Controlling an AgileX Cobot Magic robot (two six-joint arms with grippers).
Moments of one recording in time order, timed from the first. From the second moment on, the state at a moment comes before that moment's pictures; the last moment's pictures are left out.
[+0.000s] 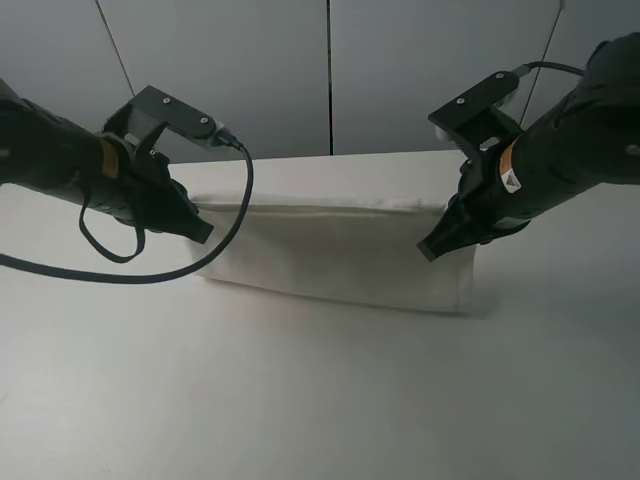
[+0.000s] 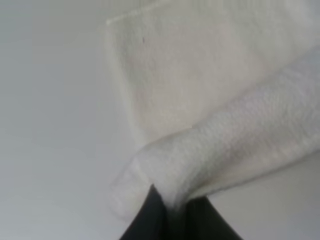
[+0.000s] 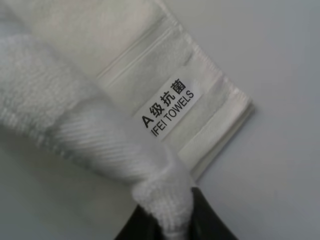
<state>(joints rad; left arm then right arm) -0.49 1.57 -0.83 0.36 0.27 -0.20 0.59 1.52 -0.77 -0.54 0.50 0.44</state>
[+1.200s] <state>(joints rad) -0.37 1.79 -0.83 0.41 -0.11 -0.21 0.59 1.76 -0.77 -1.35 0.40 1.43</state>
